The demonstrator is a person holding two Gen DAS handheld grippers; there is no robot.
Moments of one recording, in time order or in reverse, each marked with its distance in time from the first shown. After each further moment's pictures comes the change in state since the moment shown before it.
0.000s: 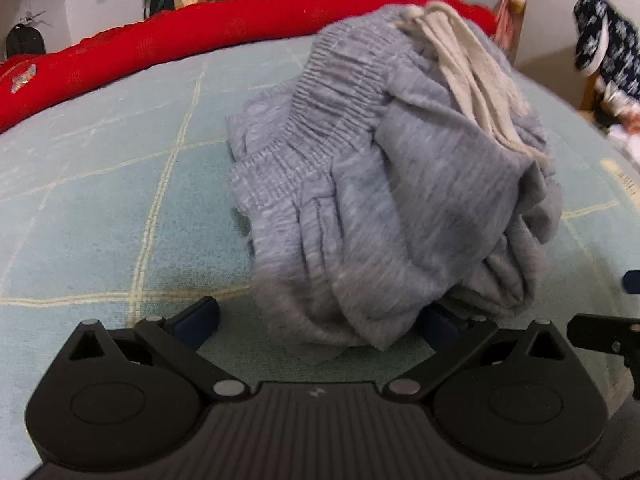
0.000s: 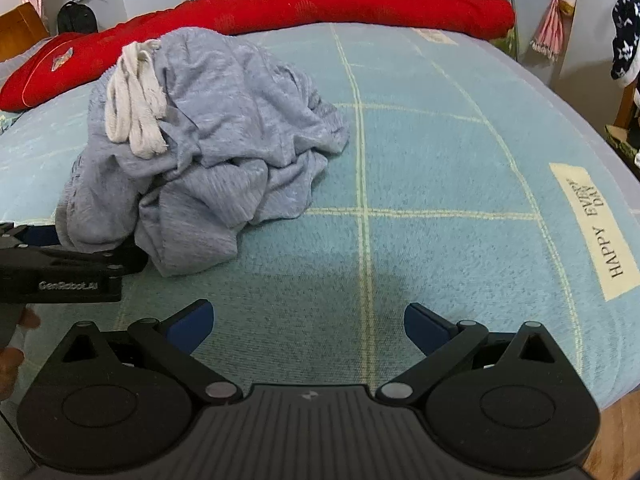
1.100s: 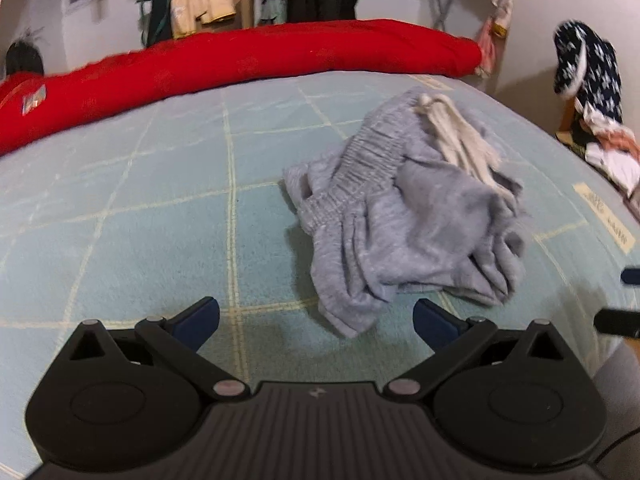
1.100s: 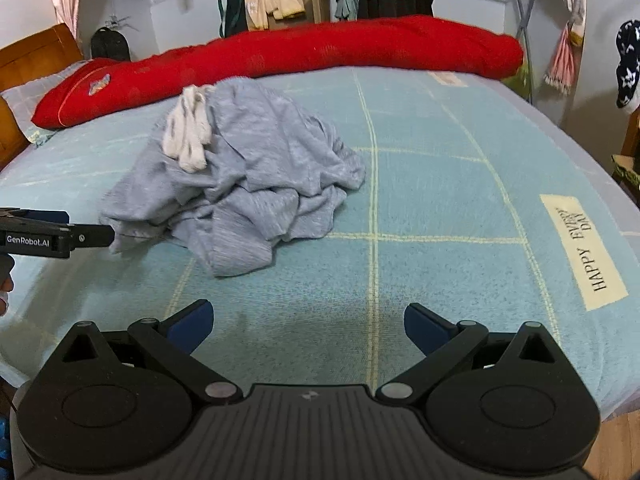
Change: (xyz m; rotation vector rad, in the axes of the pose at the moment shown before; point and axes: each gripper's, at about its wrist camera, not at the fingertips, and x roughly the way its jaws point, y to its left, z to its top) left arm -0.065 0.034 0.020 0.039 -0.056 0.022; right arm -0.060 0.001 -0.015 -0.057 -0.148 0.067
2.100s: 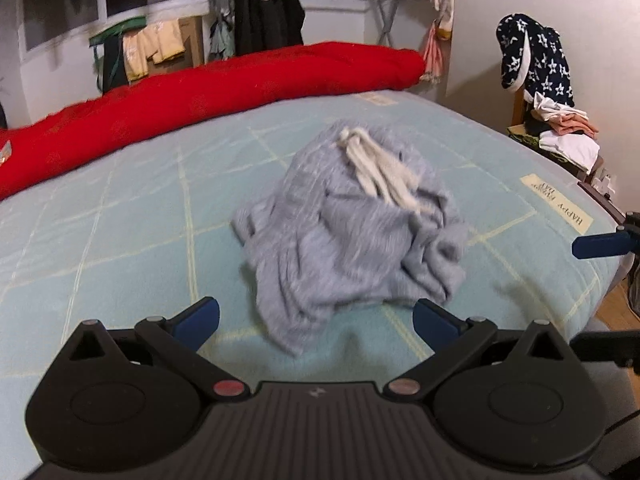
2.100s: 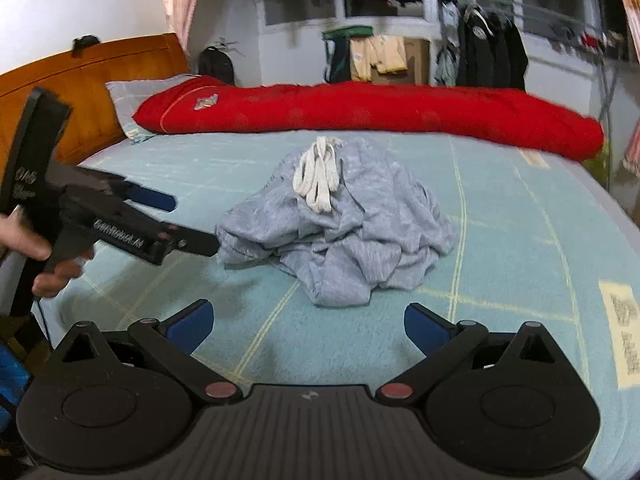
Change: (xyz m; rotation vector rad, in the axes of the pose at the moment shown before) left arm -0.024 -0.019 0.014 0.108 -0.088 -0.106; right arm -0.034 0.025 -0.005 -0.243 -0.160 0.229
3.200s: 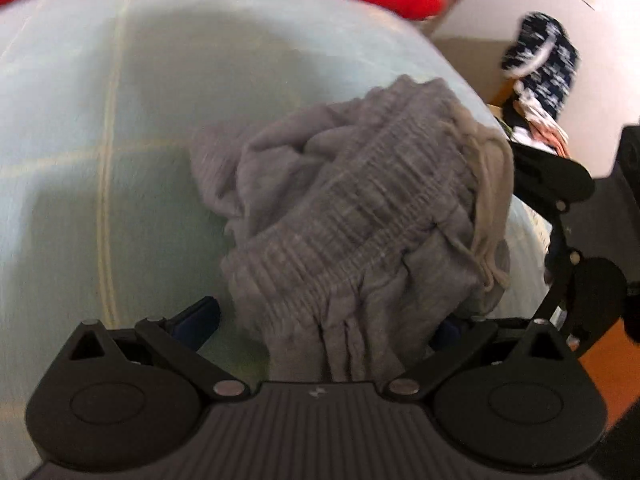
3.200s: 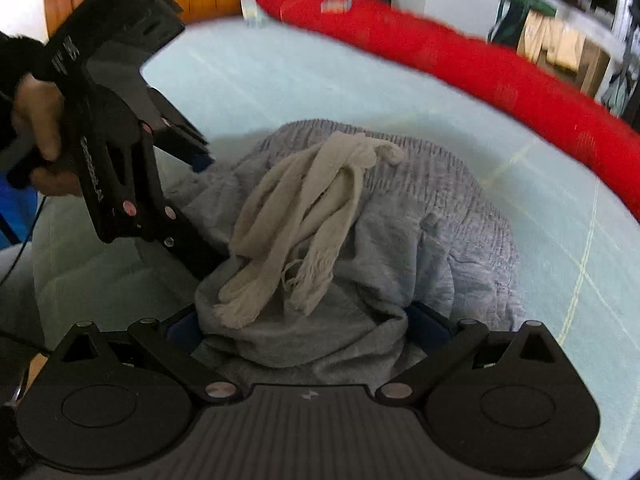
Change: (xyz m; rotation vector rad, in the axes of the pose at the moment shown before) left arm 0.121 0.086 0.035 -0.345 0.414 -0.349; right arm 0.178 -0.047 0.097 -0.391 0.362 0.305
